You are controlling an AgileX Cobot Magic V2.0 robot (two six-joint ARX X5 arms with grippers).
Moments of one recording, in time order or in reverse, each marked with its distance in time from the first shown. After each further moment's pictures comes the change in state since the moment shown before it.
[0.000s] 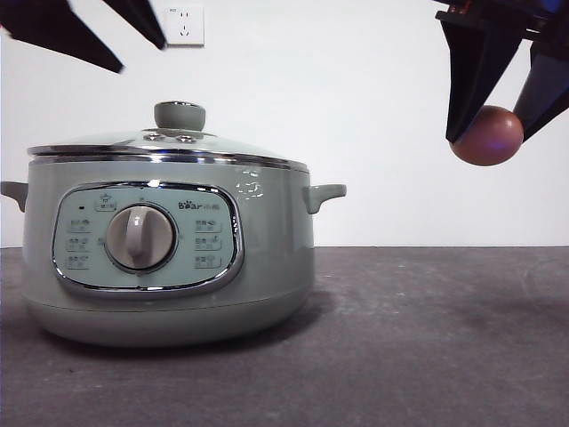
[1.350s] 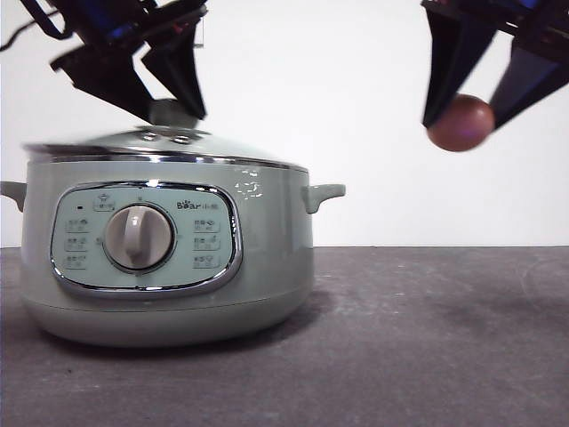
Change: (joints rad) left arm -0.070 0.178 0.067 -0.014 -0.155 0.063; right arm 0.000 0.000 0.000 0.106 -0.053 0.000
